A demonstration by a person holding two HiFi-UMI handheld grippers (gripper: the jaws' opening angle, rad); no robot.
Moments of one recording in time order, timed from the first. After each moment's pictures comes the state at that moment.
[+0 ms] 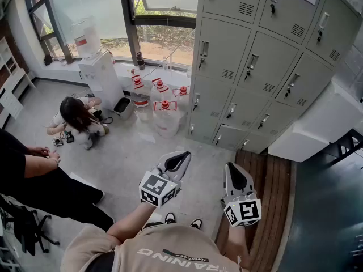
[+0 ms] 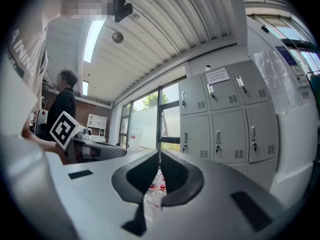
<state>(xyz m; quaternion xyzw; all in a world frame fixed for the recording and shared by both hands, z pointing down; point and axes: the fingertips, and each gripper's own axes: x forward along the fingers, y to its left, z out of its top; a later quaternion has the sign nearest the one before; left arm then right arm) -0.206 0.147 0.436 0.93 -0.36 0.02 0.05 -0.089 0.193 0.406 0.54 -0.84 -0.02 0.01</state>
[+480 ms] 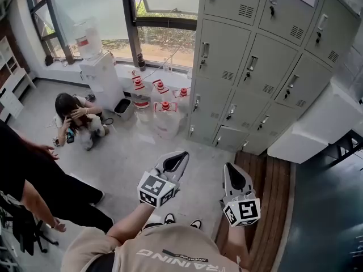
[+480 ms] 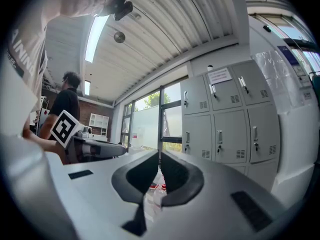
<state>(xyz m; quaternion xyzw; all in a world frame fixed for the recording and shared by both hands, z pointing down) -0.212 0.154 0.433 0.93 -0.37 0.01 0.05 -0.093 0.200 0.405 0.53 -0.85 -0.03 0.01</state>
